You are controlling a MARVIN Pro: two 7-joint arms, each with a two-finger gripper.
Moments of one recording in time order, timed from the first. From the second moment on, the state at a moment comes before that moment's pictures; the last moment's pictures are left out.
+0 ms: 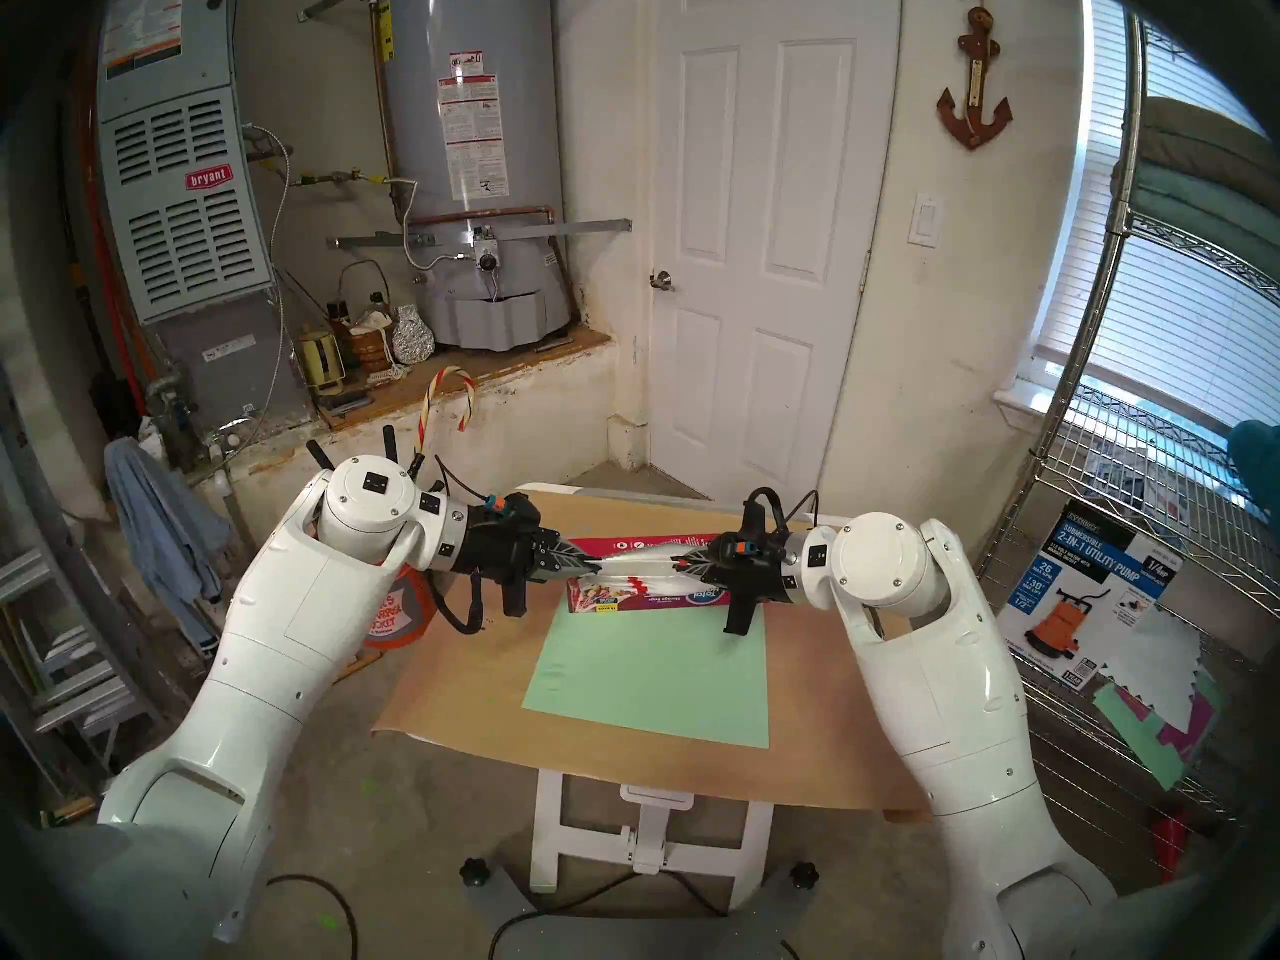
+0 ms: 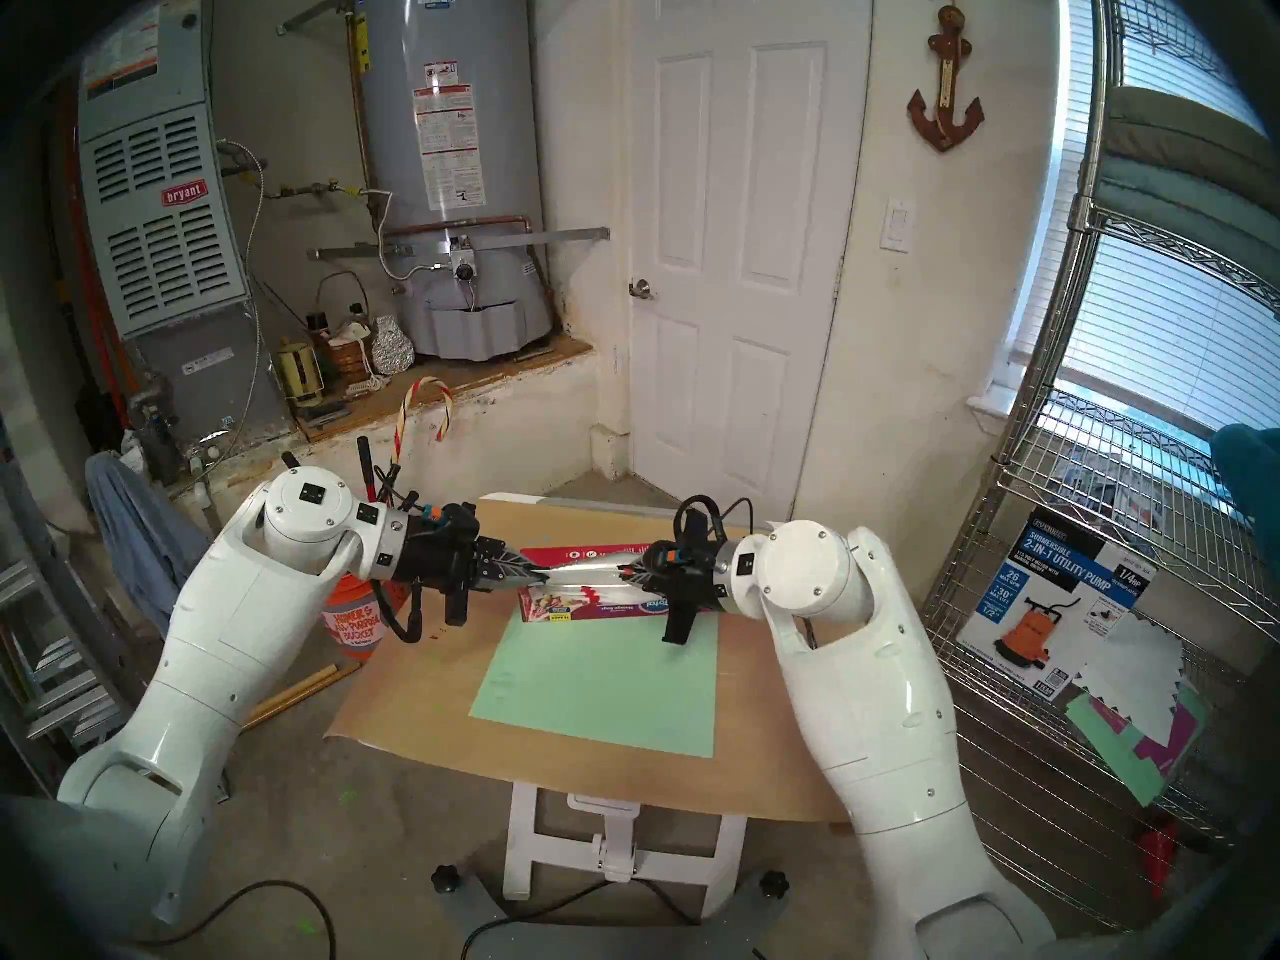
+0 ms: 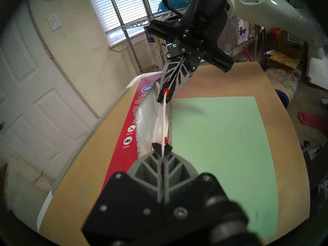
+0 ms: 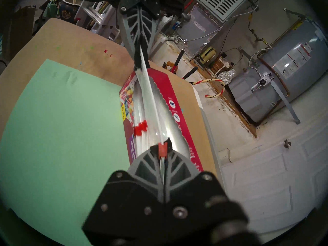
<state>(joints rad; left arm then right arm) 1.14 -1.11 -1.36 -1.41 0.10 0.07 -1.31 -1.34 -1.36 1.44 -1.71 -0.67 0.05 1.12</state>
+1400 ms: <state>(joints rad) 1.17 -1.07 -1.38 -1.42 0.08 0.07 -1.30 -1.35 -1.22 1.65 -1.63 -0.67 -0.11 1.12</state>
